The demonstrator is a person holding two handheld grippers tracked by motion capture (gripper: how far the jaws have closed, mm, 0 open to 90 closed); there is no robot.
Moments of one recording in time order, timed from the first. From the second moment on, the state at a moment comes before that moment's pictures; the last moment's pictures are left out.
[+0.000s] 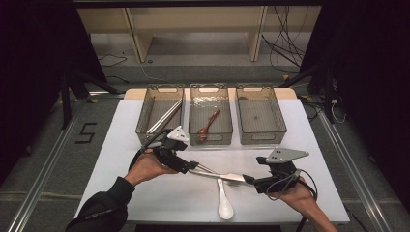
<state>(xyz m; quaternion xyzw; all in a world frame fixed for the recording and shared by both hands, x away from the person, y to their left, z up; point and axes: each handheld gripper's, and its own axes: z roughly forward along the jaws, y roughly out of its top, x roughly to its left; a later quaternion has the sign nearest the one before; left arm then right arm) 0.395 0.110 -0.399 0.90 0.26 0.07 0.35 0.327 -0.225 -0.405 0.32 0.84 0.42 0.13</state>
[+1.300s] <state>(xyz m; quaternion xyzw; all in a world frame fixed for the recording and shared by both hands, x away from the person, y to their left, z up) 0.357 0.159 -0.404 0.86 0.32 0.09 0.40 0.329 -0.141 -0.448 0.34 0.89 0.30 0.07</state>
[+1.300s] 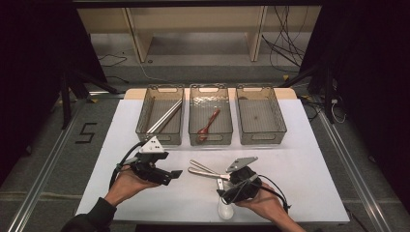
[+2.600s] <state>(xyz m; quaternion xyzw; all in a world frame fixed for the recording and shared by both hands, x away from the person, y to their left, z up) 0.355 0.158 -0.409 0.86 0.31 0.09 0.39 0.329 -0.122 -0.469 0.32 0.91 0.25 0.05</state>
